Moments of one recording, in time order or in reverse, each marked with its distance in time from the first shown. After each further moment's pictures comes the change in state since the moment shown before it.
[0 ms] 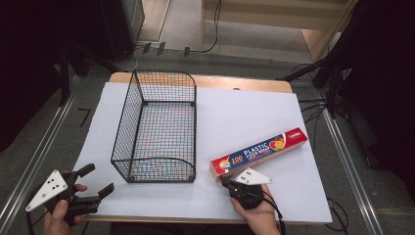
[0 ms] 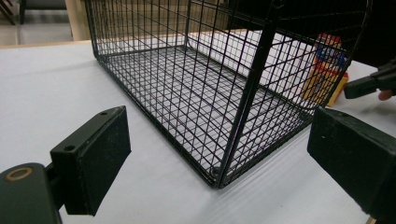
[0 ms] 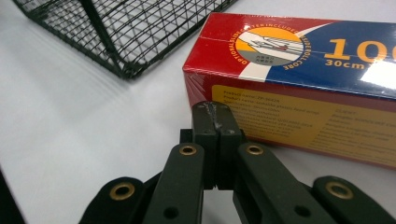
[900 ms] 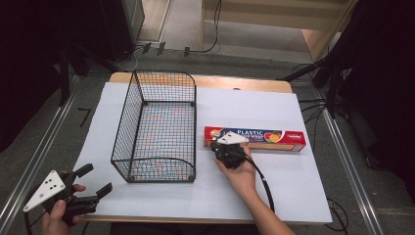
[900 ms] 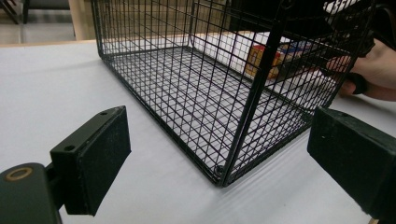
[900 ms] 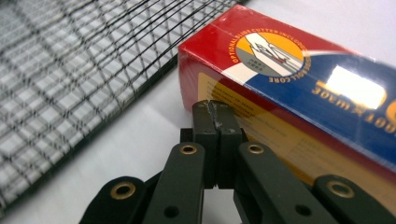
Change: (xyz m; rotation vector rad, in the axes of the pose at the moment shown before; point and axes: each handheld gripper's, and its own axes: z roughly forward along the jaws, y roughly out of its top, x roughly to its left) left arm 0.003 -0.002 -0.003 -0.009 0.008 -0.011; right arm -0.038 0.070 0.081 0.037 -0.095 -0.089
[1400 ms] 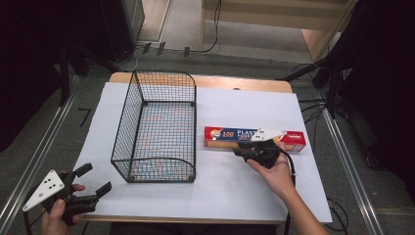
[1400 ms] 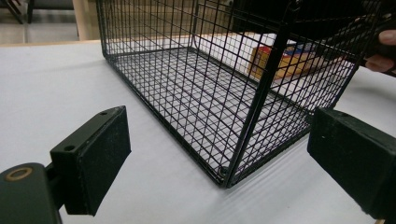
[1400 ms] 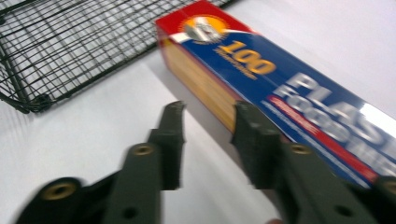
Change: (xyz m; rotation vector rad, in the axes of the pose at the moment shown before) left arm 0.001 0.000 0.000 -0.004 0.010 -0.009; right arm -0.075 -0.010 -0.067 0.013 0.188 -0.062
